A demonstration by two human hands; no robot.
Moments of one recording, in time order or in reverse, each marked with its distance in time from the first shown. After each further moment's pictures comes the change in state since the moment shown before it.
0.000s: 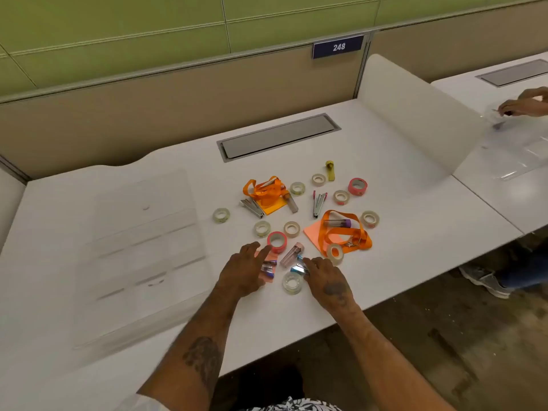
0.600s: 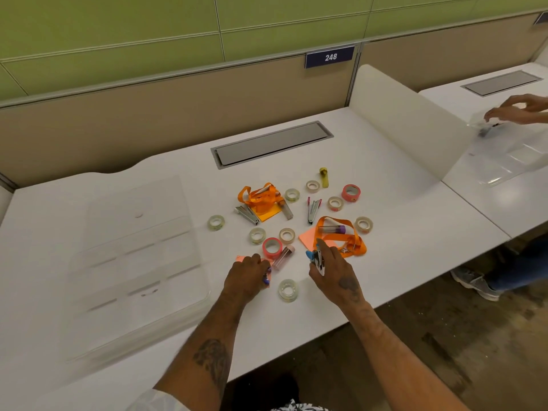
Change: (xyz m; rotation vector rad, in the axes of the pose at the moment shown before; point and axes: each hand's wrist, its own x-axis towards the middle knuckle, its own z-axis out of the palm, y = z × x) left_hand 0.015 0.009 0.012 0.025 0.063 0.045; right_hand 0.001 0.012 -0.045 0.342 0.243 0.158
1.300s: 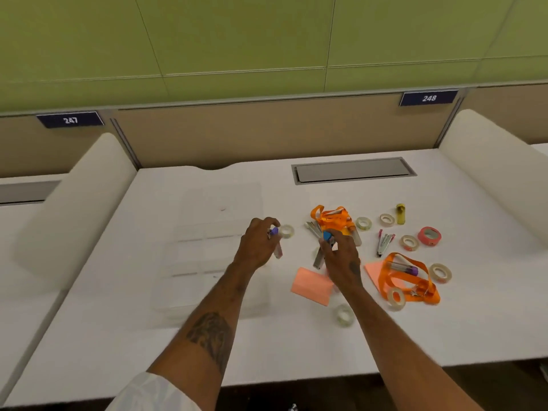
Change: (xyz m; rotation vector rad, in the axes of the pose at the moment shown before) left_hand -0.058 -0.098 -0.095 -0.687 0.533 -0.409; right_hand 0.062 -0.136 0.038 0.429 0.036 -0.049
